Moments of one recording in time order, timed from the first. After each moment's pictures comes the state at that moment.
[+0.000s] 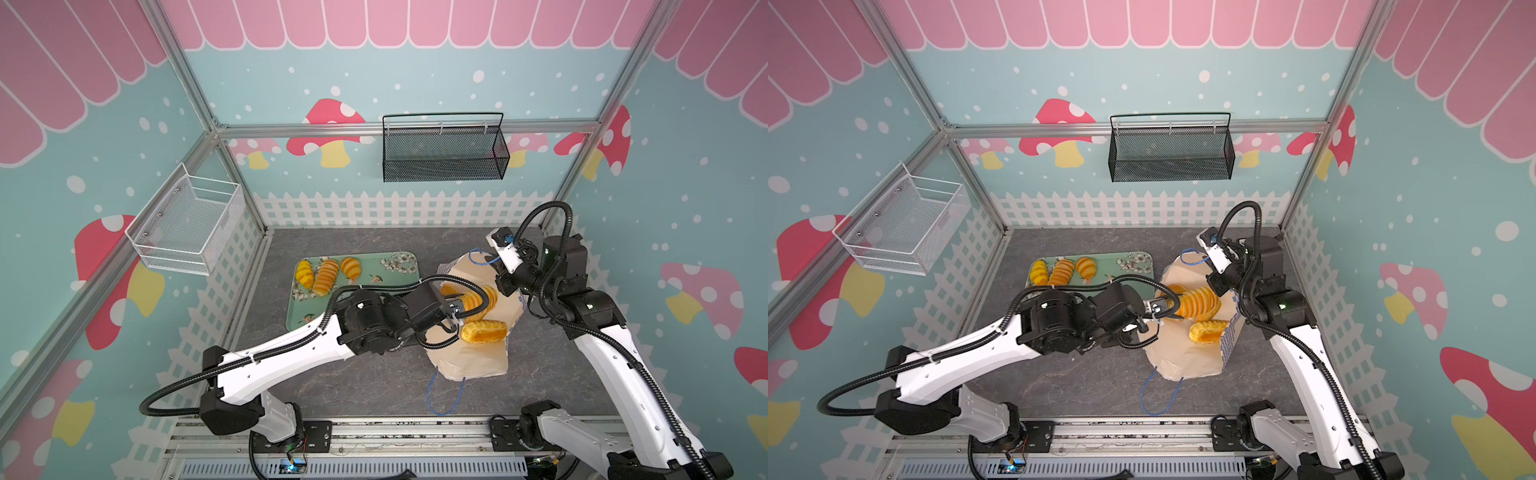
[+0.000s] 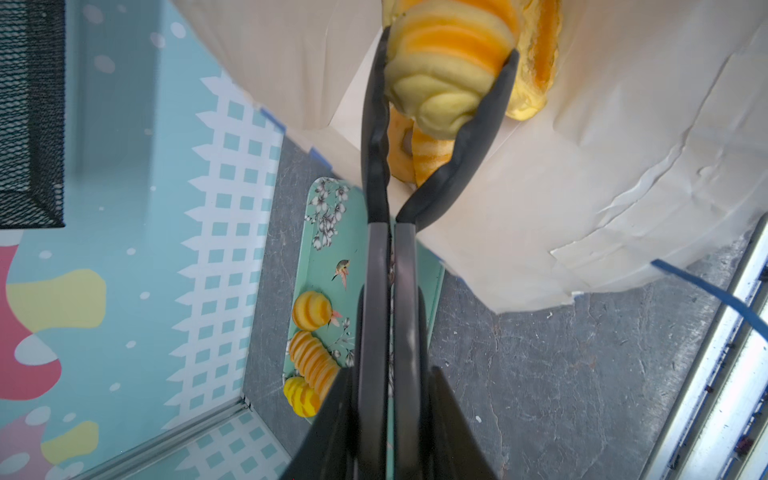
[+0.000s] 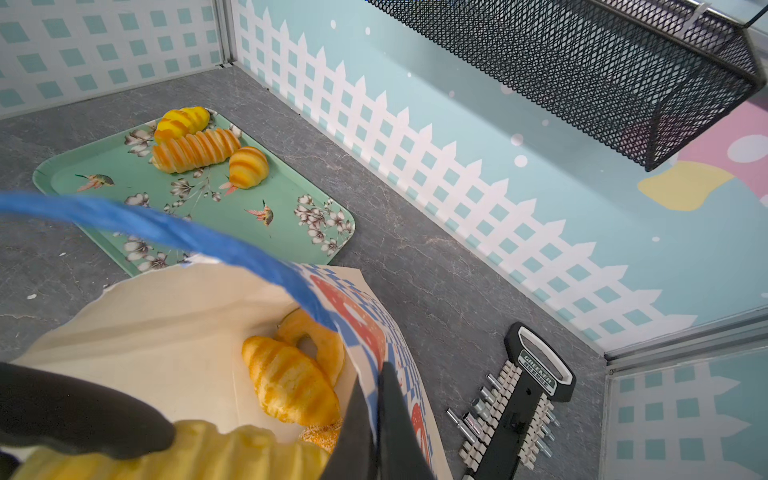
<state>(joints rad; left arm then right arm) -1.21 1.49 1.73 -1.22 -0.52 0.32 0.24 1.04 1.22 -0.61 -0.24 -0.43</state>
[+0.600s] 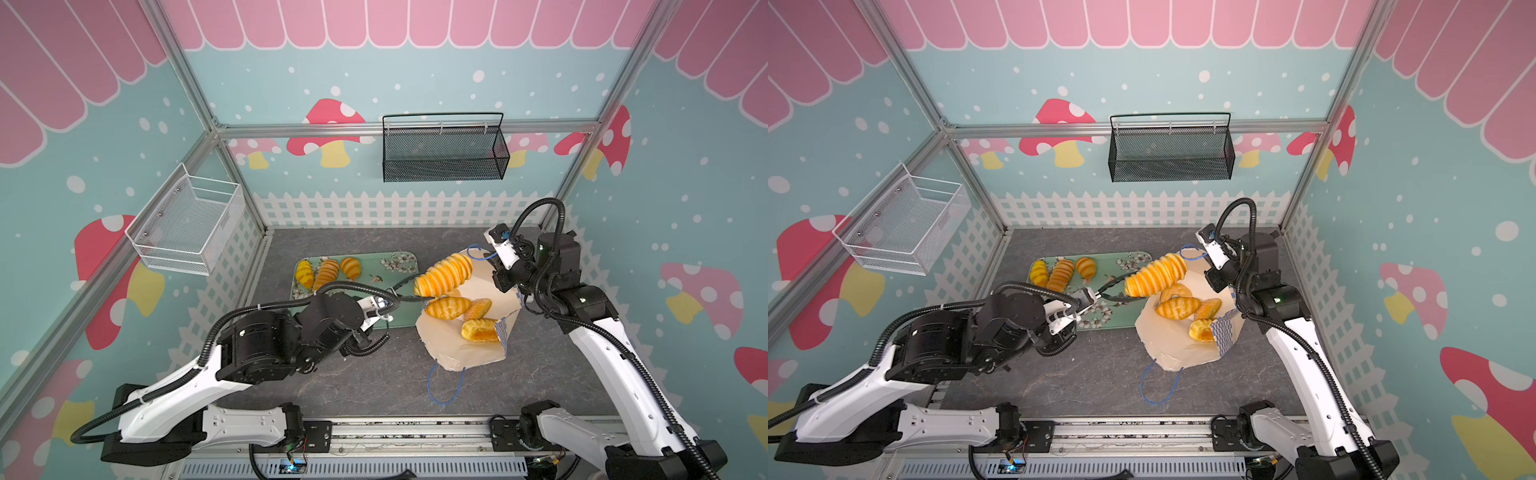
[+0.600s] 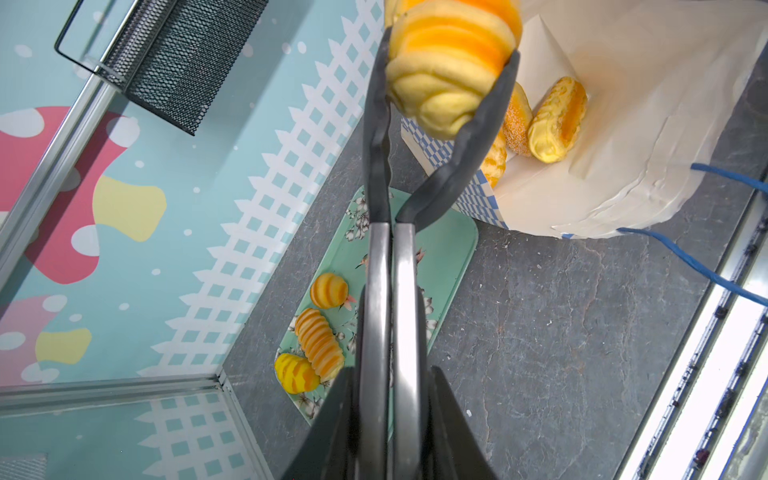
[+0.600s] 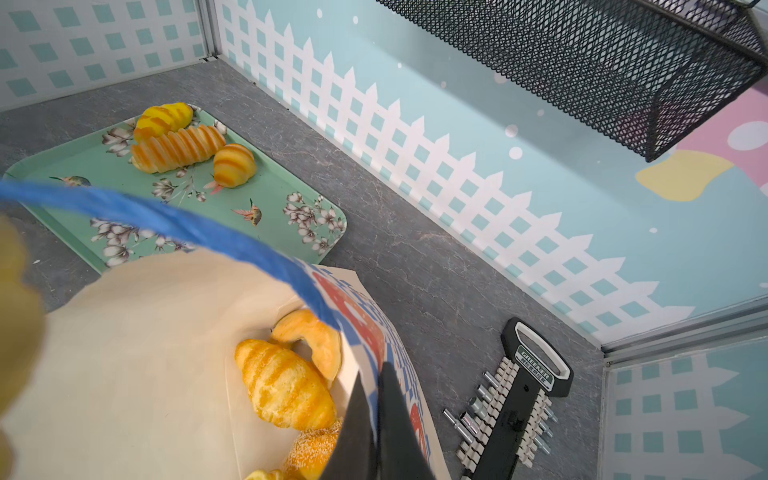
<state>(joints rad) -1.21 1.06 1.53 -1.16 -0.56 0.20 0.24 1.08 1.22 -0.58 -0.21 -0.42</state>
